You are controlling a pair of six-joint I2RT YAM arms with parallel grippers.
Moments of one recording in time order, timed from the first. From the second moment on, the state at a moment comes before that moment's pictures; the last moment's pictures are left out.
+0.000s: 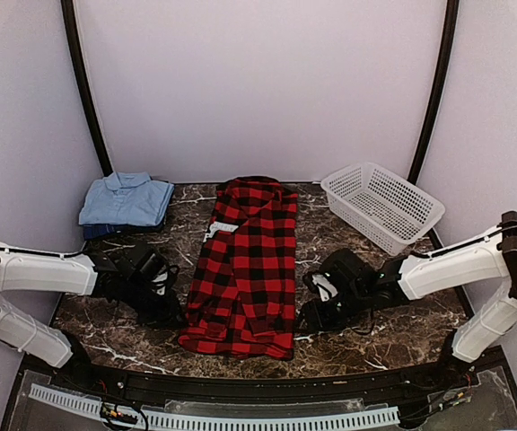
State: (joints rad) left arm -0.68 1.31 0.57 -0.43 0.32 -0.81; right arm 0.98 1.51 0.69 -0.19 -0.27 0.74
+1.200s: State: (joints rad) left arm -0.74 1.12 0.56 -0.48 0.33 -0.94; right arm 0.98 1.46 0.57 -0.06 -0.35 0.87
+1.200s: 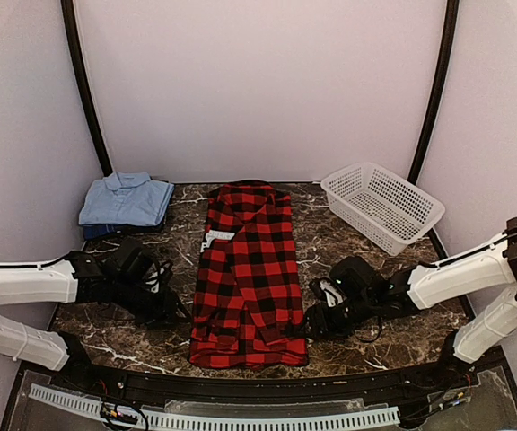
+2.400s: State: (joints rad) left arm -0.72 1.35 0.42 -0.13 0.62 -1.01; right arm 0.94 1.55 0.50 0.19 -0.50 0.96
